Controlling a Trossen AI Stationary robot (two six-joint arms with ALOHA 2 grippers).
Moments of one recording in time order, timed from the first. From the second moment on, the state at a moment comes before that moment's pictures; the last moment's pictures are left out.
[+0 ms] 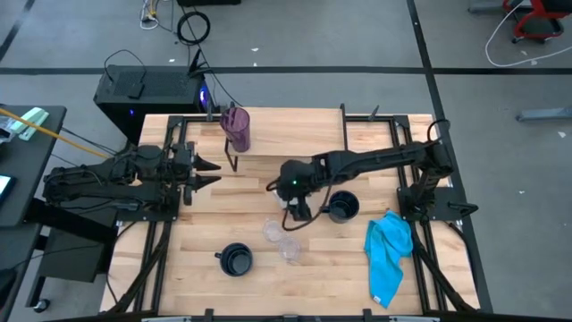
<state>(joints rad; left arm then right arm) 0.06 0.46 0.60 -0.34 -0.05 -0.17 0.07 1.81 1.60 -0.77 -0.01 -0.05</state>
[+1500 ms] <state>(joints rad) 0.06 0.46 0.60 -0.31 -0.05 -0.08 0.12 1.81 1.45 -0.89 0.06 -0.66</state>
